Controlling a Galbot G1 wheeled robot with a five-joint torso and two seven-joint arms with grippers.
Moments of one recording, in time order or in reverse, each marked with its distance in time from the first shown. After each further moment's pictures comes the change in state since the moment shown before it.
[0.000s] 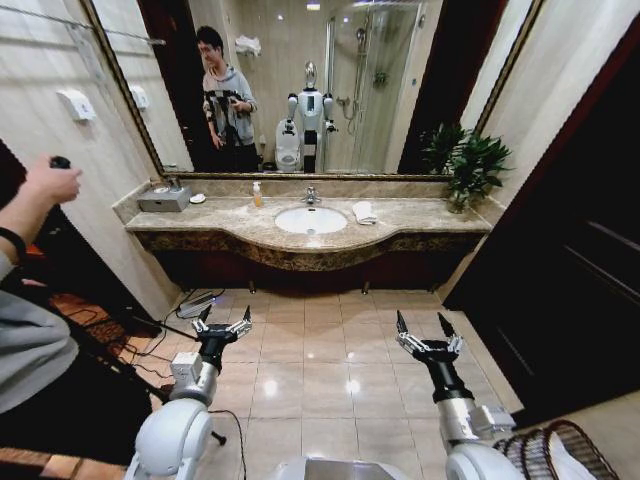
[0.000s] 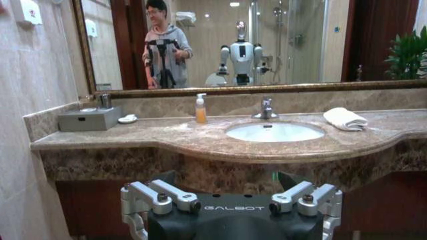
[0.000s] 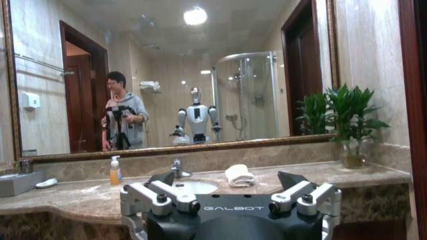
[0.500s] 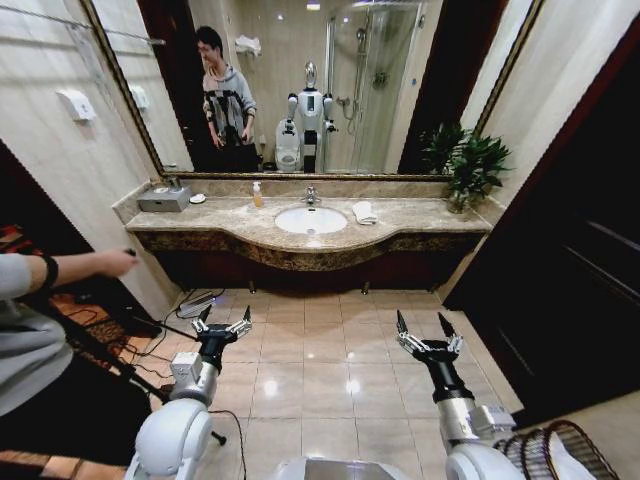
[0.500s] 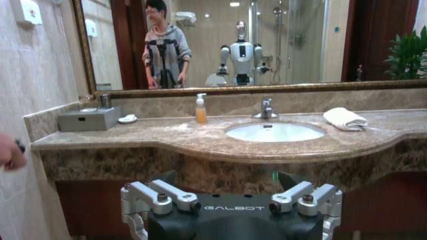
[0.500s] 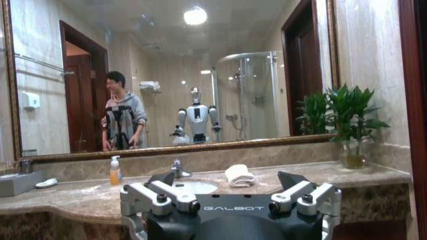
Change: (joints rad) left arm 0.000 0.000 0.000 0.000 0.000 0.000 0.000; right arm 0.001 0.000 0.000 0.000 0.000 -0.001 0.000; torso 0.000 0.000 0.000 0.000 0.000
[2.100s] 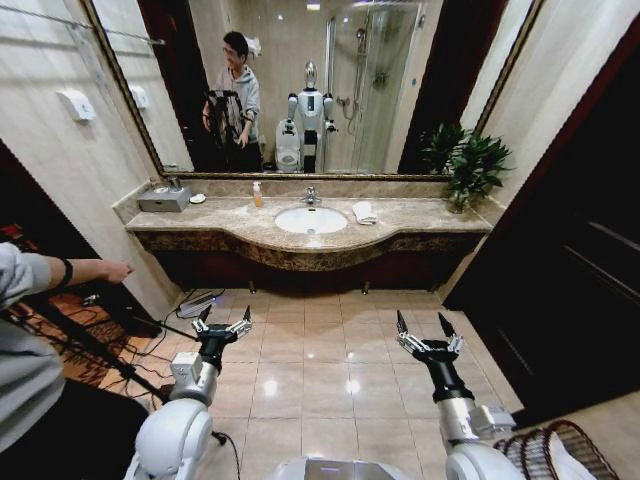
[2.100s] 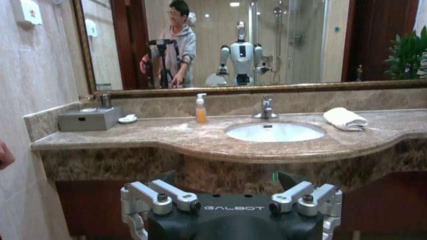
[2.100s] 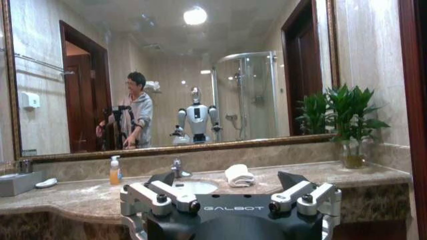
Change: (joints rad) left arm 0.000 0.000 0.000 0.000 0.000 0.000 0.000; right arm 0.000 0.000 0.000 0.000 0.000 0.000 0.000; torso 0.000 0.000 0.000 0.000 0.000
